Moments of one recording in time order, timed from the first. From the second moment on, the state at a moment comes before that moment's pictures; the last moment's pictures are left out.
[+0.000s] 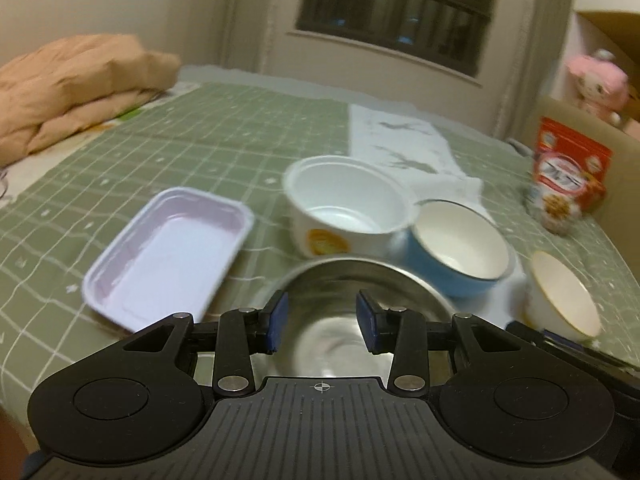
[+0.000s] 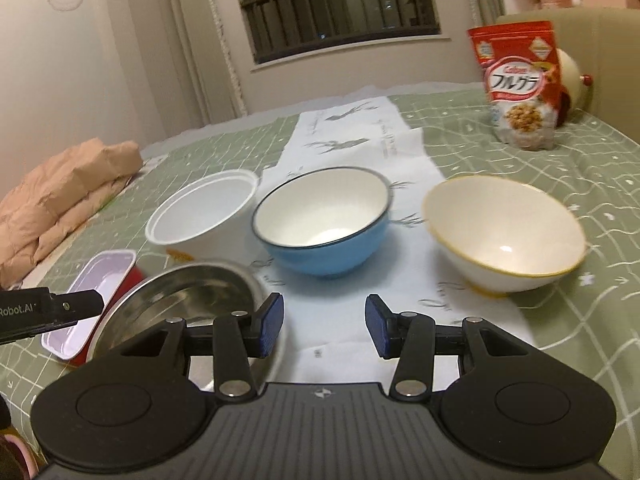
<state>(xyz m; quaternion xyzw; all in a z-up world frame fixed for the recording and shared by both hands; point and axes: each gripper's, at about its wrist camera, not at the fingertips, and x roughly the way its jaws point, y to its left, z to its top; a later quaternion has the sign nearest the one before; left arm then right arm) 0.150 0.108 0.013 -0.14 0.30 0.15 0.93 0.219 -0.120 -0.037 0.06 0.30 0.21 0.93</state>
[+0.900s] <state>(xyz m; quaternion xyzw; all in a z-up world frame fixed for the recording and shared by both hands) 0.244 -0.015 0.004 -0.20 0.36 -0.13 0.90 0.257 -0.243 -0.052 0.12 0.30 0.10 0.94</state>
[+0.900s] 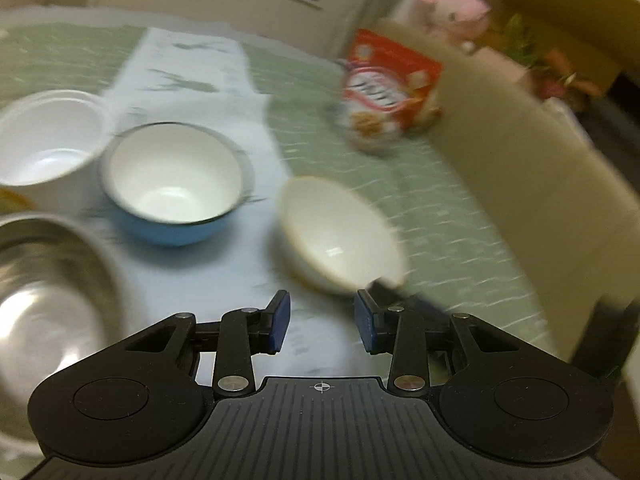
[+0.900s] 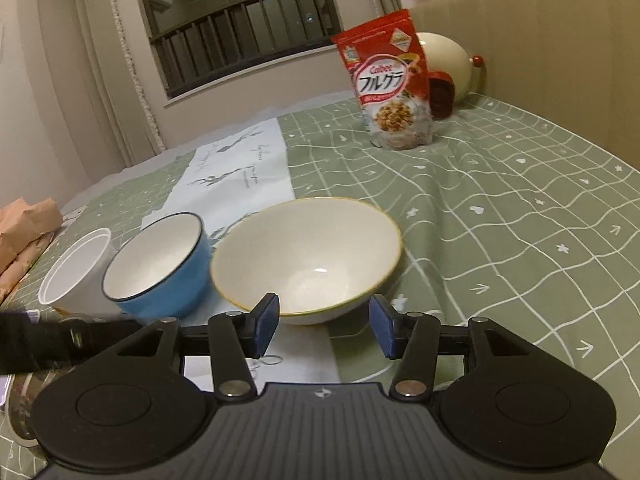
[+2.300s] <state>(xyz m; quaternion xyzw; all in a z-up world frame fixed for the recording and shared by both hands) 0.253 -0.005 -0.031 -0.15 0.40 -0.05 0.90 0.273 -0.230 -0.051 0.11 0.35 0.13 0.92</state>
